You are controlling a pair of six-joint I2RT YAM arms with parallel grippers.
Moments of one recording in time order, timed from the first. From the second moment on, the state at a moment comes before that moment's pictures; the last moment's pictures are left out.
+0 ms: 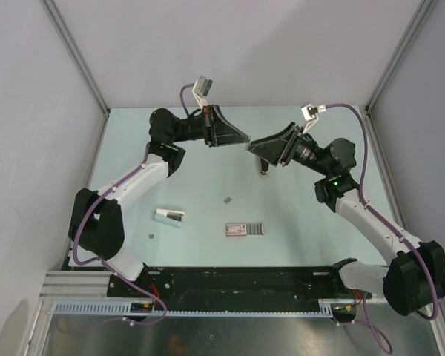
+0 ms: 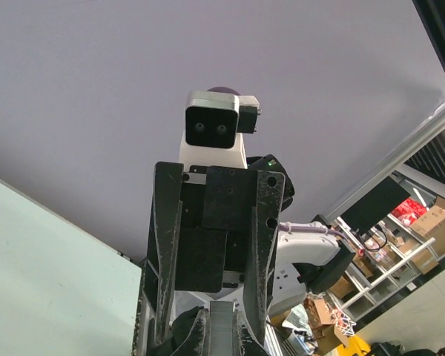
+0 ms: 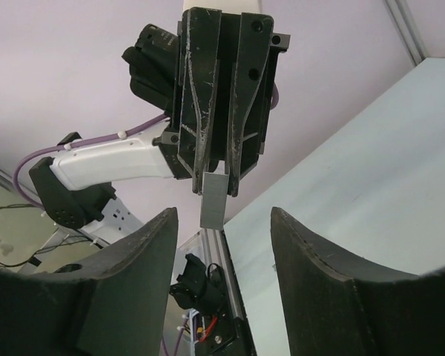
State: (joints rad) left arm -0.46 1.60 1.23 0.85 1.10 -1.26; right arm 0.40 1.18 0.86 0.69 -0.75 0.94
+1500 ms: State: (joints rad) left arm -0.45 1.56 1.31 0.37 1.05 -0.82; right arm 0.49 1.11 0.86 0.33 -0.56 0.76
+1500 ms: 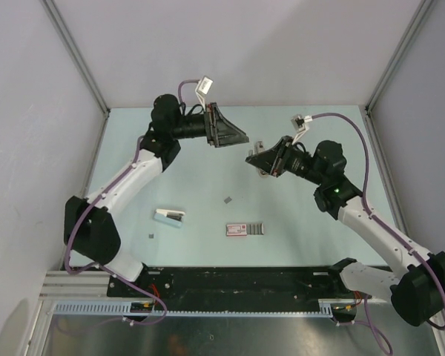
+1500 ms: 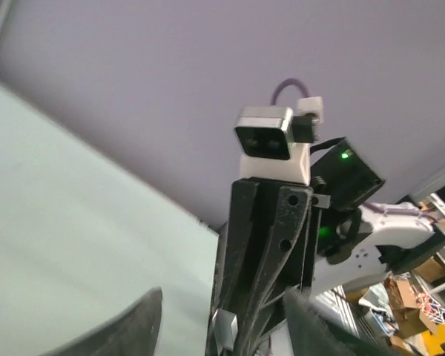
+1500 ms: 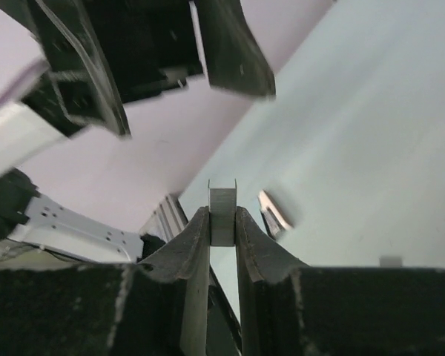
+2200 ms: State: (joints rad) left arm -0.39 1.45 1.18 -0.36 0.44 0.01; right arm 0.95 1.25 0.86 -0.40 0.12 0.73
